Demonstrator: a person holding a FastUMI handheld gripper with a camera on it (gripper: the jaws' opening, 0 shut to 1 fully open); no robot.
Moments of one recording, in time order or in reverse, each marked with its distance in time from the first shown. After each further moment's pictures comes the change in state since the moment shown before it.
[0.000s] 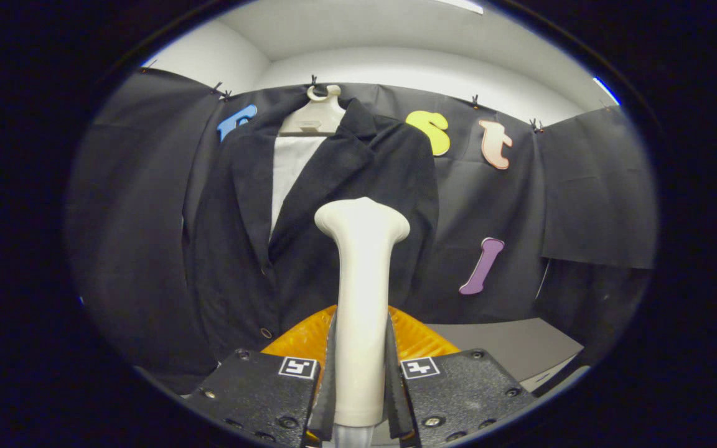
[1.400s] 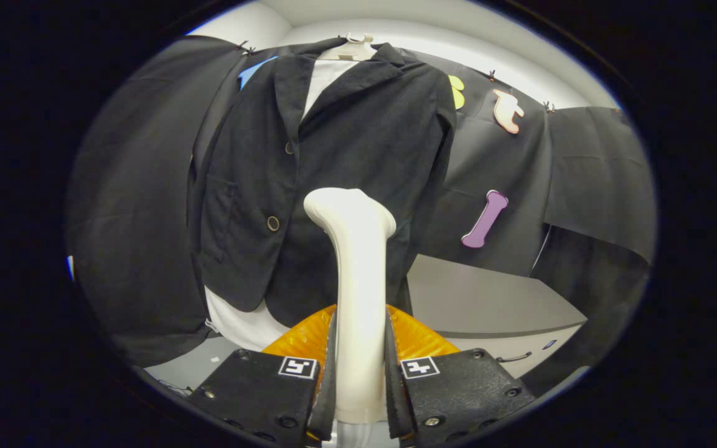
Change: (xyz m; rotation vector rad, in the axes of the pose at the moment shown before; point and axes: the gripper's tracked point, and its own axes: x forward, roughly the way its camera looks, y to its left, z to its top) arm -0.028 0.016 -0.151 -0.092 0.198 -0.005
